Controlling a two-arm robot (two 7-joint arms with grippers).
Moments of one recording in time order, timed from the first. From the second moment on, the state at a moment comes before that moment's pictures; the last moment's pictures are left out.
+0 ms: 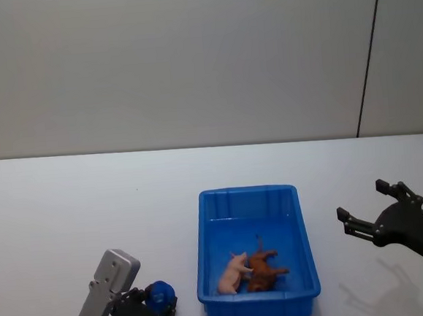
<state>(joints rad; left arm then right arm) -0.13 0.48 0.40 -1.40 -0.28 0.15 -0.26 0.09 0.41 -0.19 -1.59 0.28 0.10 0.37</state>
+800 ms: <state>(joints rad) -0.18 0.50 0.37 -1.54 -0.18 0.15 -0.26 0.09 0.41 -0.19 -1.59 0.28 0.10 0.37</state>
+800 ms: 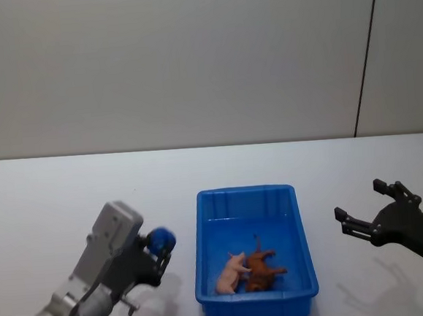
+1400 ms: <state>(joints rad) -0.32 0.37 0.41 -1.50 -0.09 0.09 -0.35 0.09 0.41 -0.19 -1.59 0.28 0.10 0.37</state>
